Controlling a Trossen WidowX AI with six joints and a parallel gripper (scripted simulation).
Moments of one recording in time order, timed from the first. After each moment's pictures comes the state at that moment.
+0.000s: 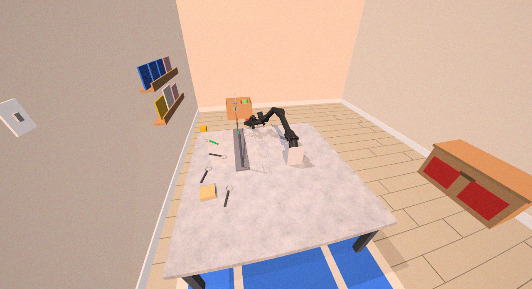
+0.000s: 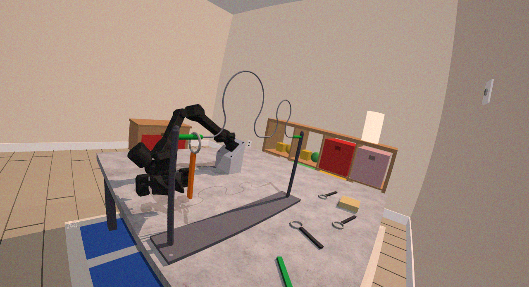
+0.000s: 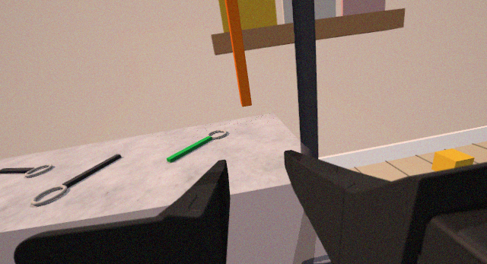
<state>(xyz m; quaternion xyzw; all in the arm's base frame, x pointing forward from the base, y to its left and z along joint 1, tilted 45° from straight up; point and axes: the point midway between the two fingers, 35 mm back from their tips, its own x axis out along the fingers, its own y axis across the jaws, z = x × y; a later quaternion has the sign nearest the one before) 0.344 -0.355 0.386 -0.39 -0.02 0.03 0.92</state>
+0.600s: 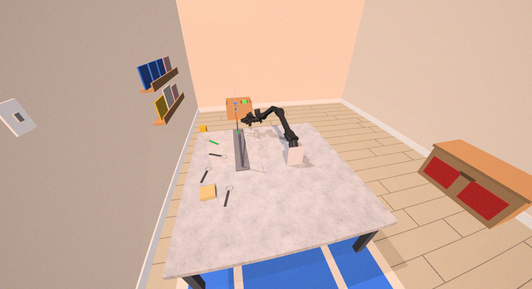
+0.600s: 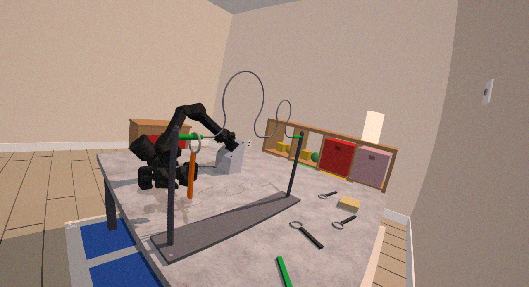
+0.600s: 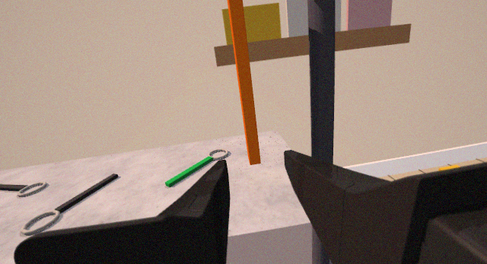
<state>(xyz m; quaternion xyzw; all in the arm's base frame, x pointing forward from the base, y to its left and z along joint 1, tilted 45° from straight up) 0.372 -0.330 0.411 -0.40 -0.02 0.03 0.92</state>
